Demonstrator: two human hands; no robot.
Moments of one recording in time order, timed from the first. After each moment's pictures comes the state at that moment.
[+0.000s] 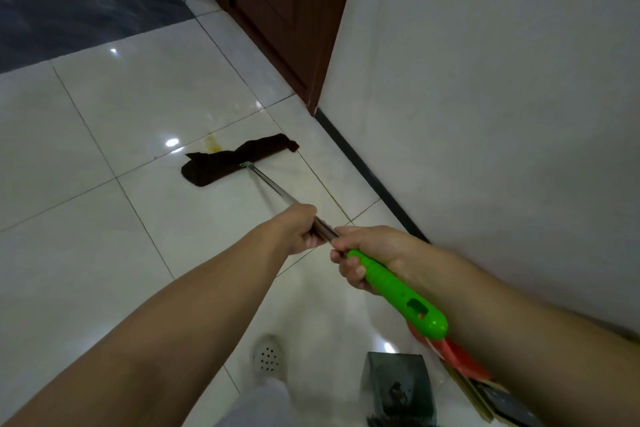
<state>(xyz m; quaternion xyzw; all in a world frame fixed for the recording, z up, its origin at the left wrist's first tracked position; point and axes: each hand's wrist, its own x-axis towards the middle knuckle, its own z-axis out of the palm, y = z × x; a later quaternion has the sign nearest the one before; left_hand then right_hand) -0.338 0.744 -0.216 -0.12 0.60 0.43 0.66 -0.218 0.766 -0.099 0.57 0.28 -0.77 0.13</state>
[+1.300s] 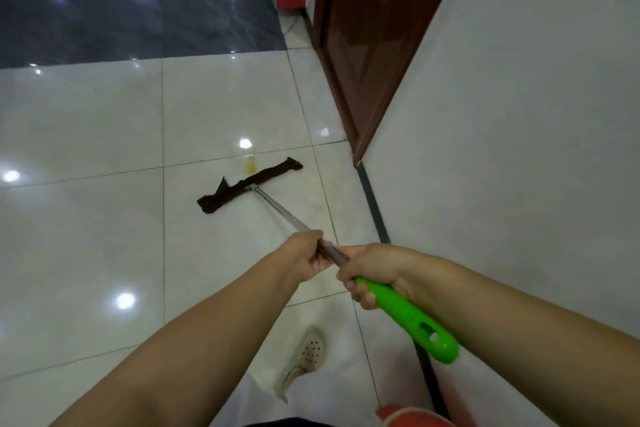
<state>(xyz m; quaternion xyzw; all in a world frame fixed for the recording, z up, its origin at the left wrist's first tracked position) -0.325 0.931 -0.202 -0.33 0.49 0.62 0.52 -0.241 1.018 -0.106 0.43 0.51 -0.65 0.35</state>
